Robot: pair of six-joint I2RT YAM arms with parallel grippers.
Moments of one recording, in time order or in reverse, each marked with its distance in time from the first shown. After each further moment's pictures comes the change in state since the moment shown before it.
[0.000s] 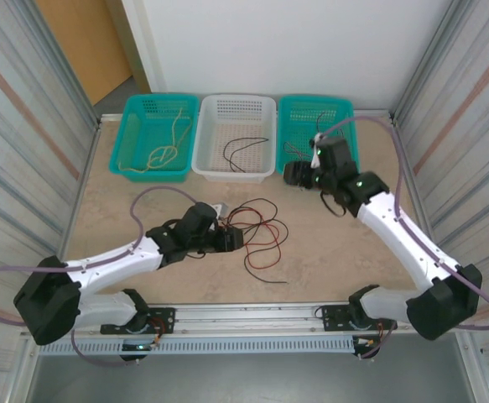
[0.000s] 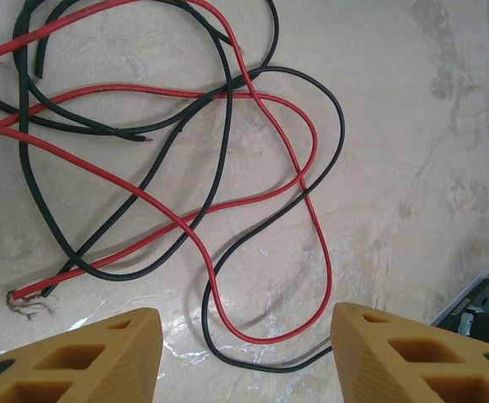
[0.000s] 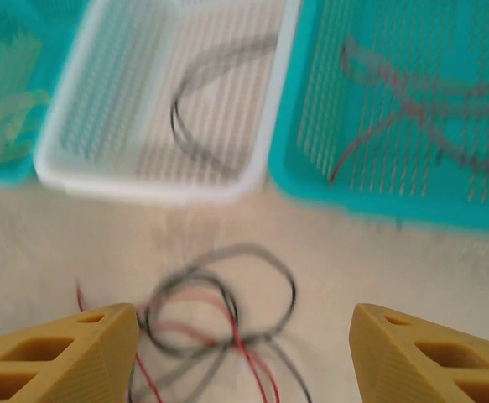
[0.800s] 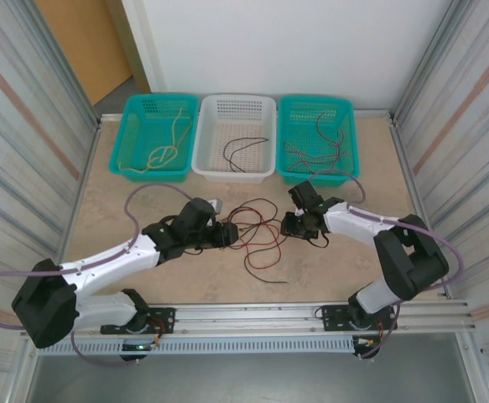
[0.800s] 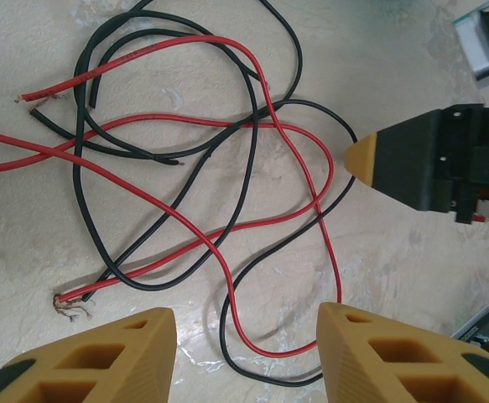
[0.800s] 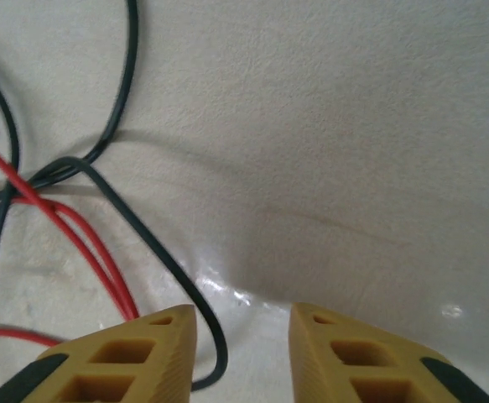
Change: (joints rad) left arm 0.028 -0.032 0.031 -0.074 -0.042 -0.010; right arm 0.042 0.308 -0.335 0.185 -0.113 0.155
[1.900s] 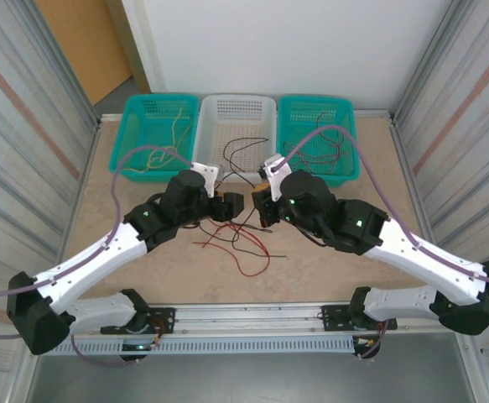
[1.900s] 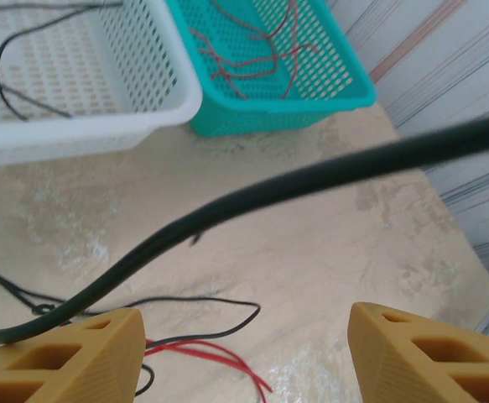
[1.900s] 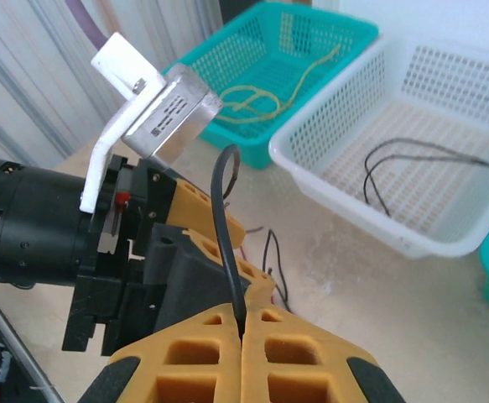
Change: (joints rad) left arm 0.021 -0.060 0.309 -0.100 -0.081 0.304; right arm 0.557 -0.412 0.549 -0.223 0.430 -0.331
